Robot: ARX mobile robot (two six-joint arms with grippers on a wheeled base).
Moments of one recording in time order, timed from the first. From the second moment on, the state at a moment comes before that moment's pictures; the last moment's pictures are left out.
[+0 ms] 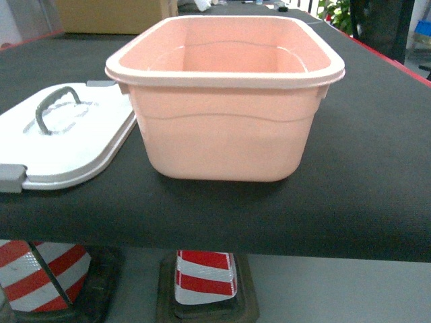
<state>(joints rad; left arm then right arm) 0.00 0.01 0.01 -0.01 0.00 0.00 0.00 0.00 0.01 0.00 0.00 0.00</state>
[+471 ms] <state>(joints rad) 0.00 0.01 0.01 0.00 0.00 0.00 0.00 0.00 0.01 0.00 0.00 0.00</state>
